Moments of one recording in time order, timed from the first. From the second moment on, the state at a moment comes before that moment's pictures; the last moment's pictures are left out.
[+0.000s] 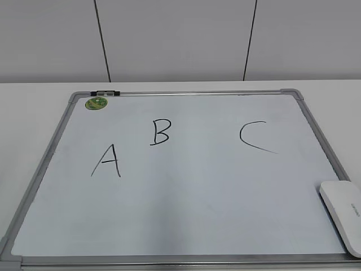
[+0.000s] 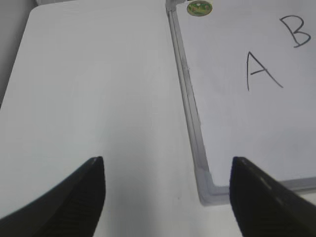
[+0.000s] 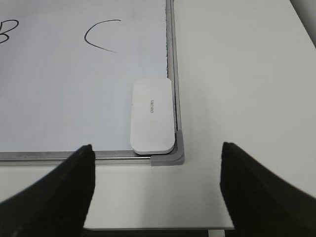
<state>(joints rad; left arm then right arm) -0.05 0.31 -0.54 0.02 0.93 0.03 -0.05 -0.02 -0.49 0.05 1.14 -0.06</state>
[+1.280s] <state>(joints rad) -0.05 1.62 -1.02 -0.05 0.72 0.03 -0.05 -0.02 -0.49 0.05 1.14 -0.06</state>
